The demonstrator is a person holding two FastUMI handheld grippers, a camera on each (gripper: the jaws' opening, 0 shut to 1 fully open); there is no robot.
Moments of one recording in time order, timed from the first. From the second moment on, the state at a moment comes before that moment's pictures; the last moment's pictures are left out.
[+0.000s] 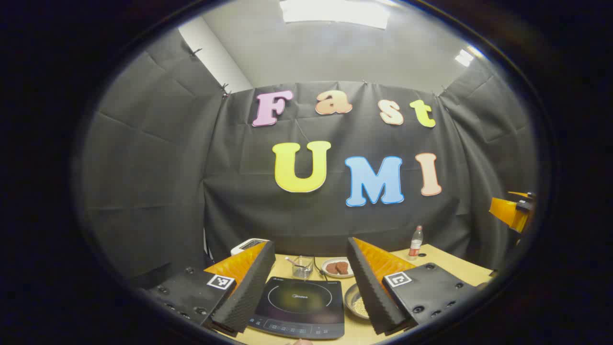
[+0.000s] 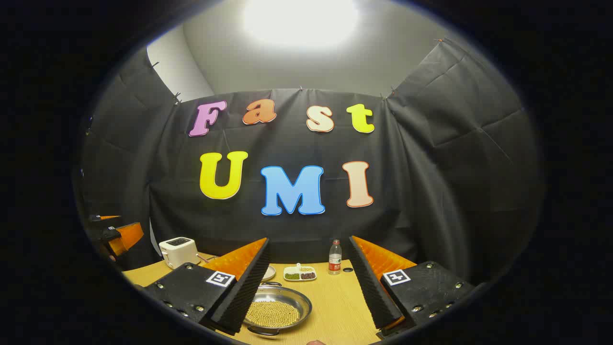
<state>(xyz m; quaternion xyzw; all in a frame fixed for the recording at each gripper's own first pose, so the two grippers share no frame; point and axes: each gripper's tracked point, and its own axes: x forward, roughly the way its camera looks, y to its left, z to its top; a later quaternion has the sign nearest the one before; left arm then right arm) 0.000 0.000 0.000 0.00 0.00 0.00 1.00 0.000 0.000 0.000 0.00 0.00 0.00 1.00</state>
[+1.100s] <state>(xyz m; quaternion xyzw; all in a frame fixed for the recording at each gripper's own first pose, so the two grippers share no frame) -0.005 -0.004 0.004 0.01 -0.01 0.00 1.00 0.006 -0.001 -0.005 0.00 0.01 0.01 1.00</state>
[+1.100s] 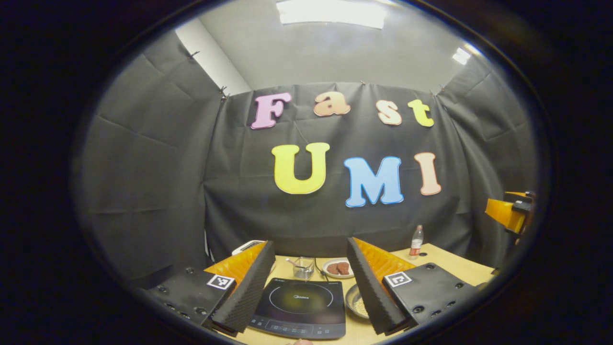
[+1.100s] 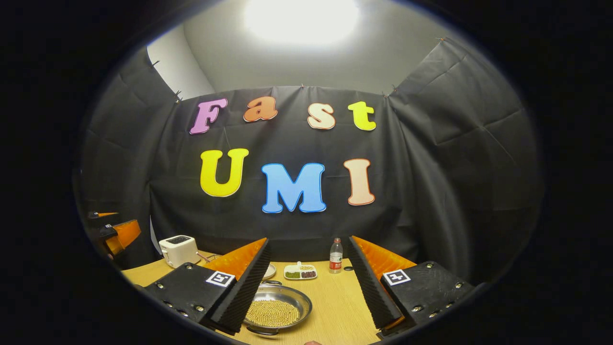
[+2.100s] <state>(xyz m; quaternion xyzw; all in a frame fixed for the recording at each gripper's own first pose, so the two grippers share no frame) -0.006 -0.009 0.010 0.01 -0.01 0.00 1.00 0.010 -0.005 -0.008 -0.01 0.01 0.01 1.00</state>
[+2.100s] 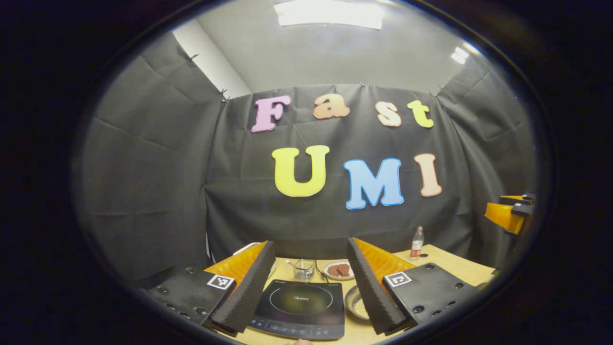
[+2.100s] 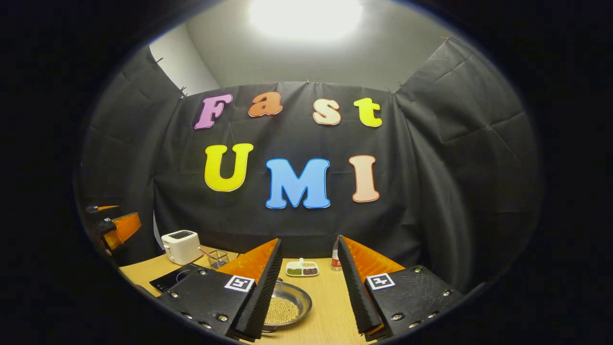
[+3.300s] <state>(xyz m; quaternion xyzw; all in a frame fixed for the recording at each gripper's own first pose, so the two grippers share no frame) -0.029 -0.049 0.022 0.03 -0.03 0.04 1.00 0.025 -0.020 -0.028 0.01 0.02 0.08 1.00</state>
